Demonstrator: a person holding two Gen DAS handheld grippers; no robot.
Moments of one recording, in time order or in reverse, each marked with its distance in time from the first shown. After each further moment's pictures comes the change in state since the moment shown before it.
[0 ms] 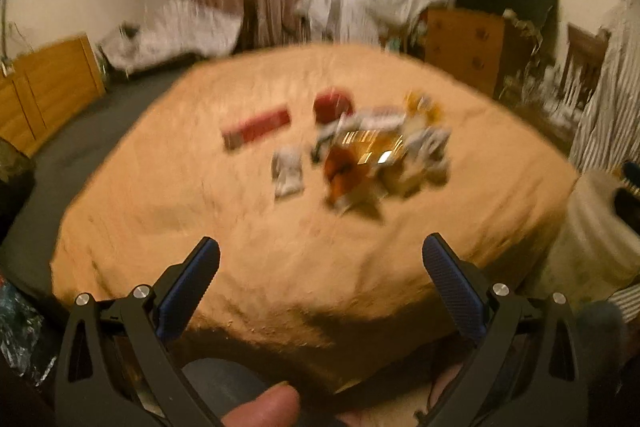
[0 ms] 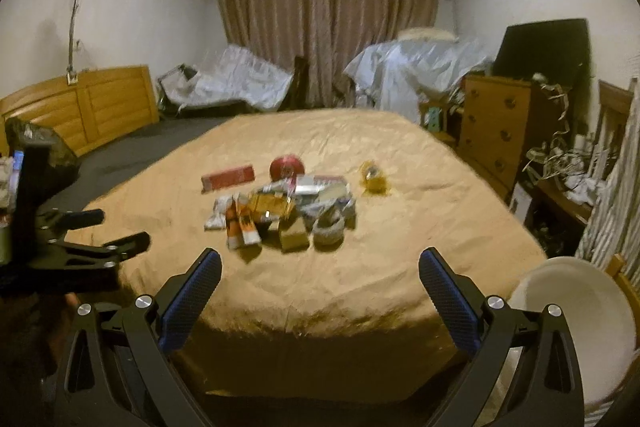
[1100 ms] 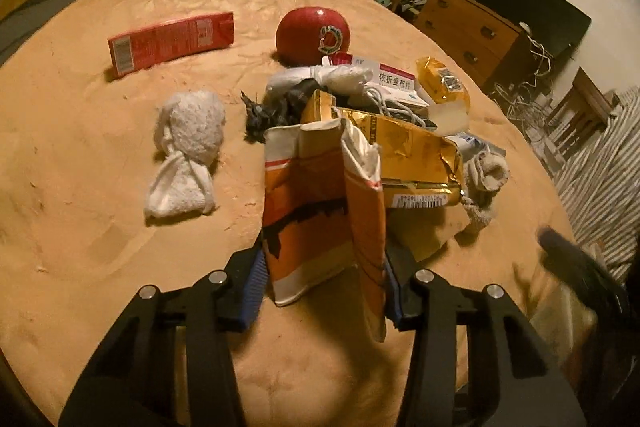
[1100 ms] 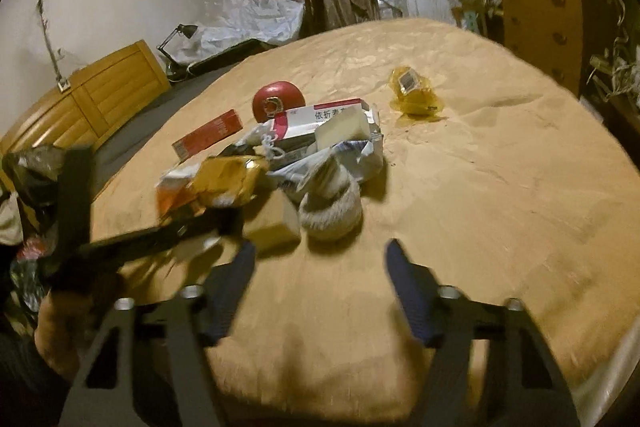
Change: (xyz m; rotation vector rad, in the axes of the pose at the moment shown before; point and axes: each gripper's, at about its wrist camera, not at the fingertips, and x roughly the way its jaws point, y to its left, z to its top) left arm 0.175 -0.002 0.044 -0.214 0.185 -0.287; right arm 0.245 -0.057 0.008 0.176 0.280 0.204
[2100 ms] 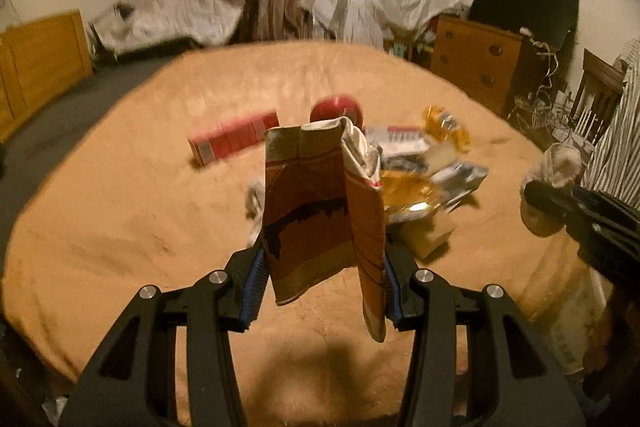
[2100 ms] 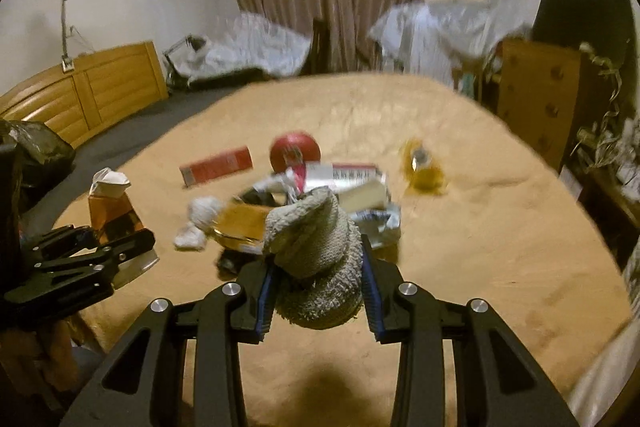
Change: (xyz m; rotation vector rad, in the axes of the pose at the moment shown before) left arm -0.104 -0.034 -0.016 0.164 -0.254 0.226; right arm -0.035 0.069 0.012 -0.170 -0.192 -0.124
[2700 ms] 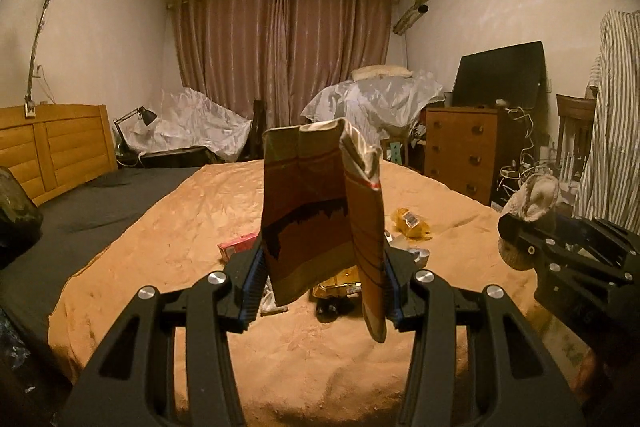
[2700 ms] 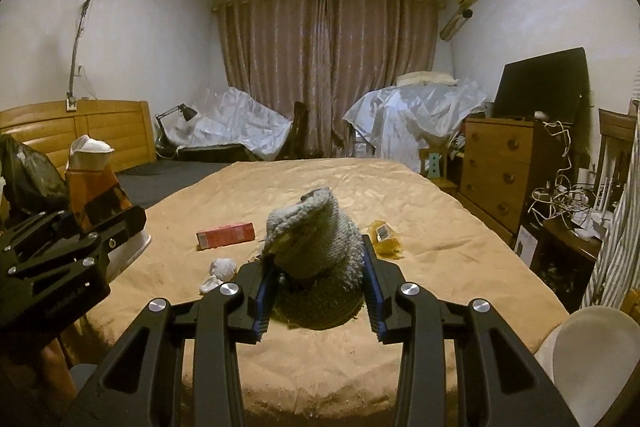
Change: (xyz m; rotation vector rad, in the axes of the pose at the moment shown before) left arm -0.125 -0.050 -0.004 0.064 -0.383 0.060; right arm -0.163 0.034 -0.020 -0.024 -0.298 -0.112
